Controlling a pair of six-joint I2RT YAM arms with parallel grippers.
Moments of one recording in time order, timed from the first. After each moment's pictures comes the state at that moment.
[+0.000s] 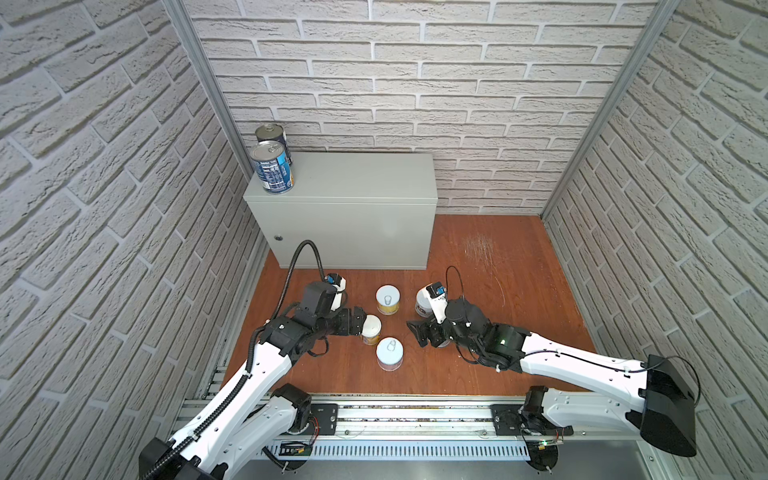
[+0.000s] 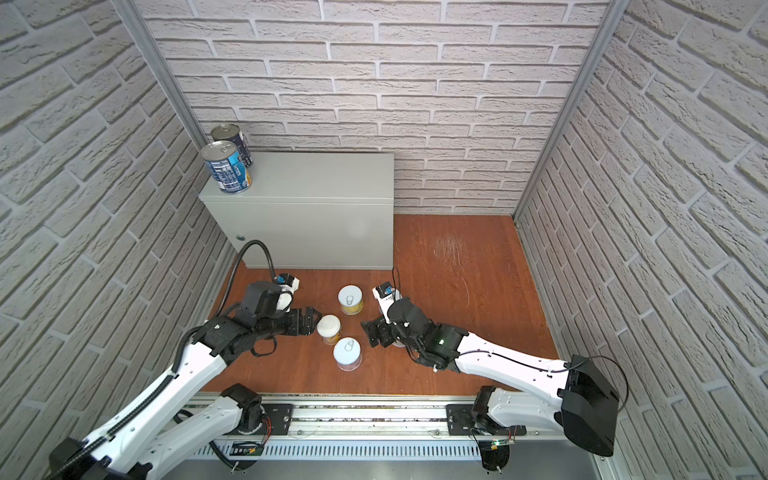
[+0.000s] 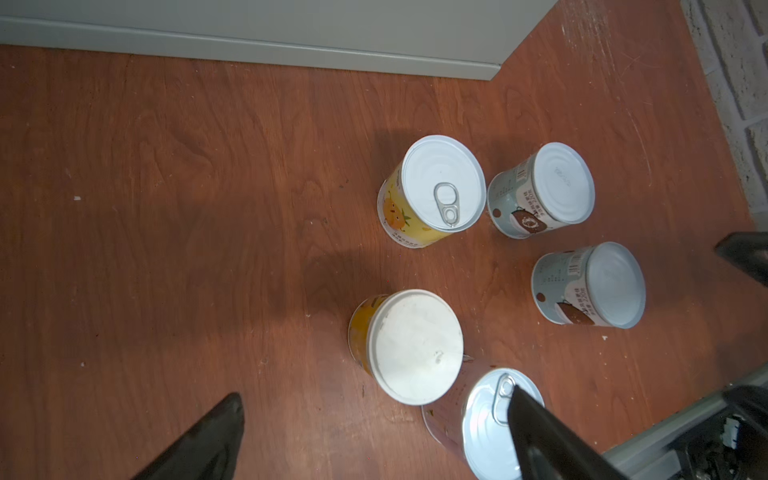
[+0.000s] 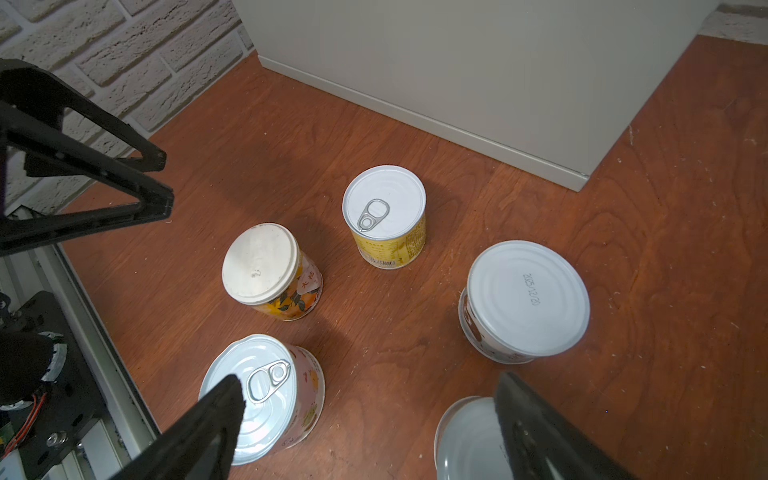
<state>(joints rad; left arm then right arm) -0.49 0.87 0.71 -0.70 0.07 -0.37 0.94 1.13 0.69 -0.16 0.21 0.36</state>
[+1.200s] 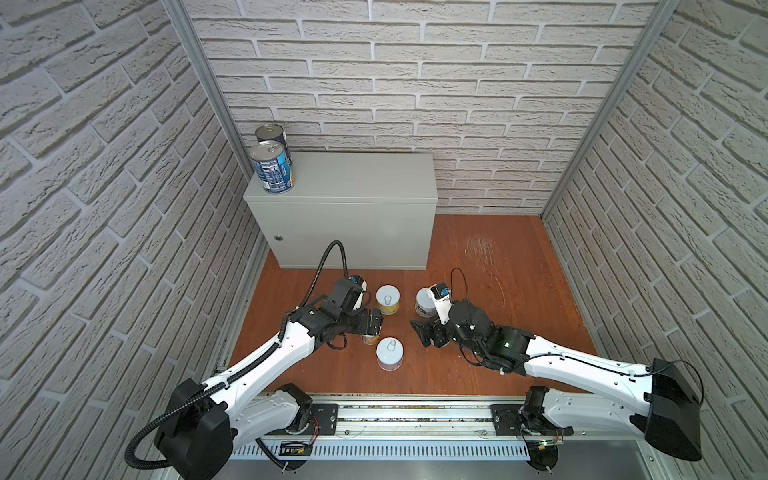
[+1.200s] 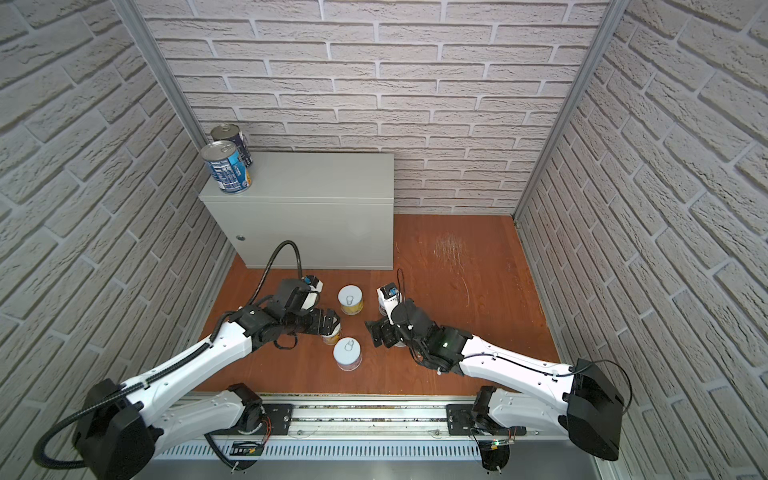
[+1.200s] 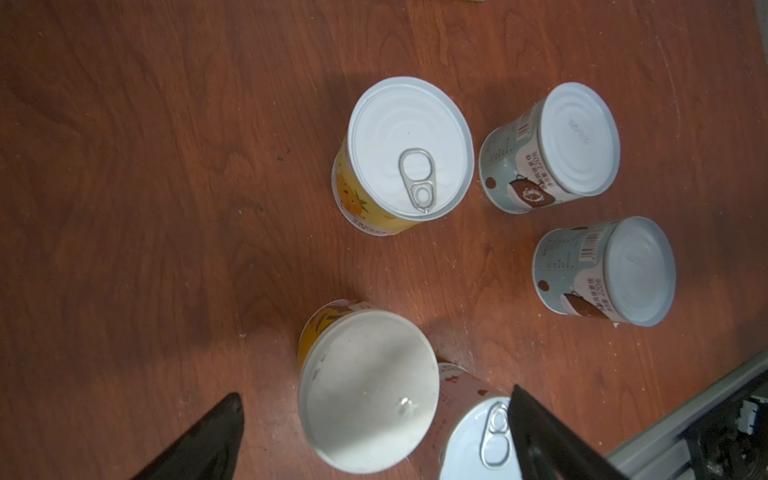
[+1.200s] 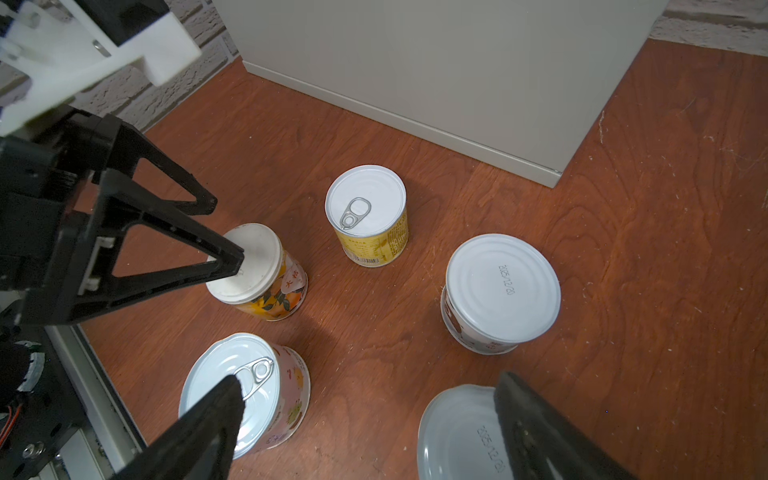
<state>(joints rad) -0.61 1.10 0.71 -0.57 0.07 -0.43 0.94 1.12 0.67 -0.16 0.24 0.36</state>
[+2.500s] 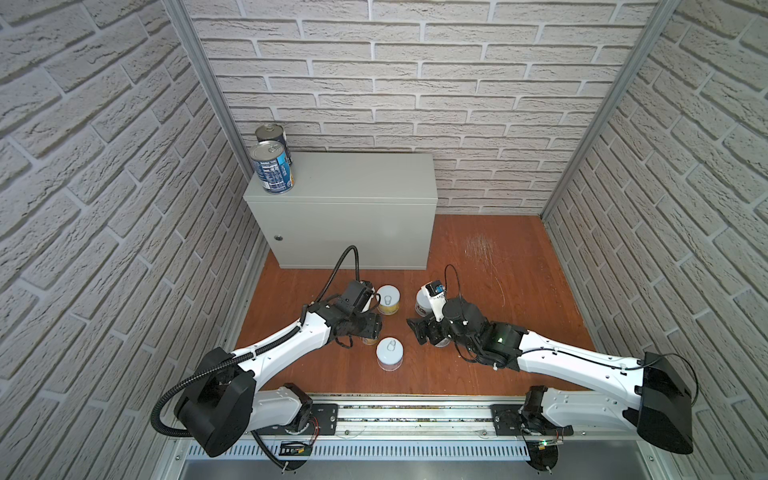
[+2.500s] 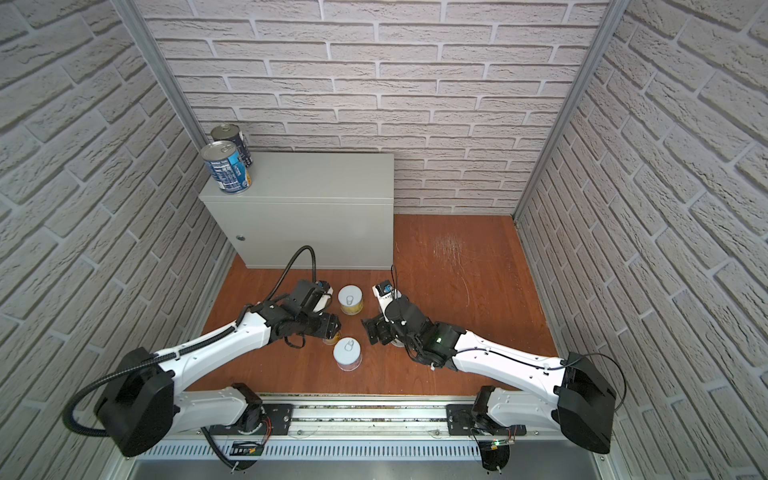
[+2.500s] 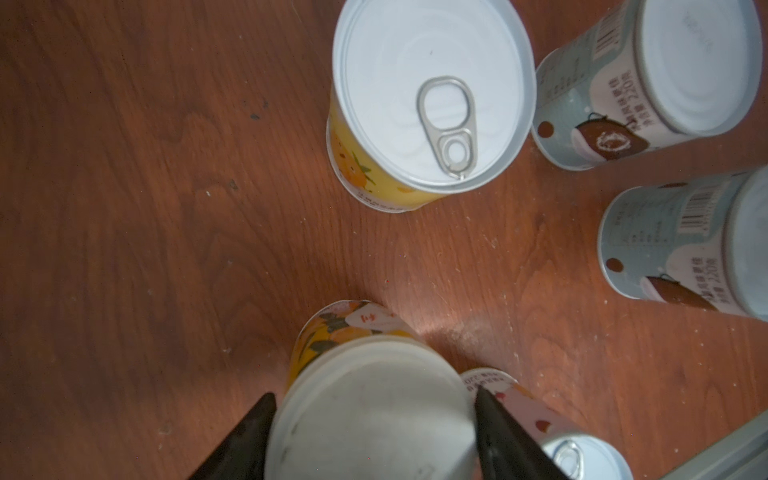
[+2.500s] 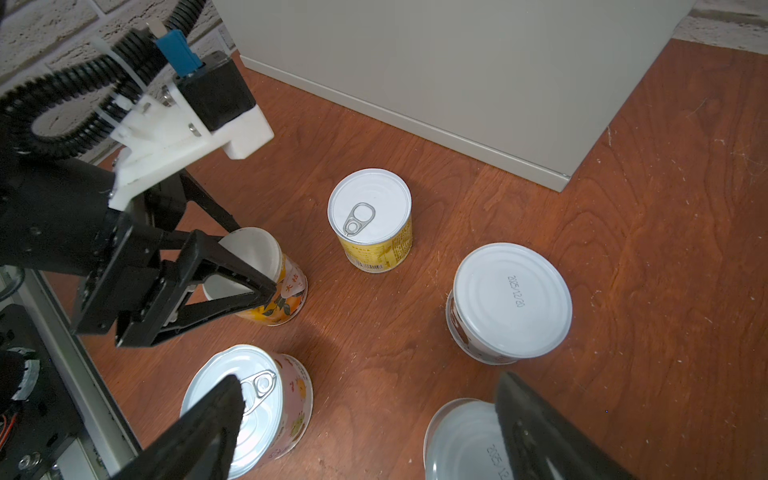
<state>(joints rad) -0.64 1.25 0.71 -0.53 0.04 -0.39 0.94 1.17 0.72 -0.18 0.24 0.36</state>
